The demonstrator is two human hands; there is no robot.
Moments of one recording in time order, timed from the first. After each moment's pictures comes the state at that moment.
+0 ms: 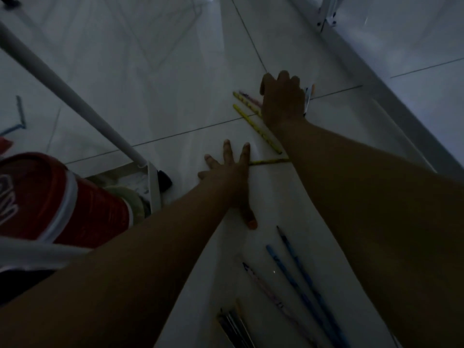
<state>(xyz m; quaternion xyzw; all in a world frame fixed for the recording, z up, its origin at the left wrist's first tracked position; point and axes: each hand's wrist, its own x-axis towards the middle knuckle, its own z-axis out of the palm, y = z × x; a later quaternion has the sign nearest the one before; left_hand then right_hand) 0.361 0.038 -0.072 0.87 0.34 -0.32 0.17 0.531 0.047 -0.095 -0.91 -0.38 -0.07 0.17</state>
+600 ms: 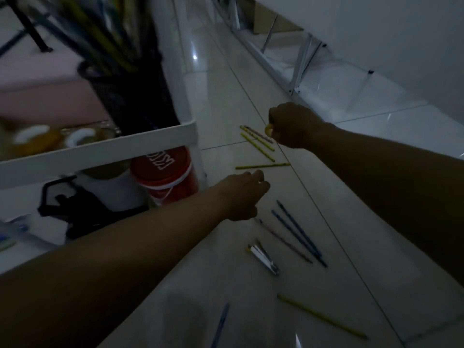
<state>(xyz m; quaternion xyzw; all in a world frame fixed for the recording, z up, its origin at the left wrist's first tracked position) 0.211 -0.022 0.044 0.99 0.00 -0.16 0.00 0.396 -0.074 0.088 -0.84 -0.53 -0.06 -0.01</state>
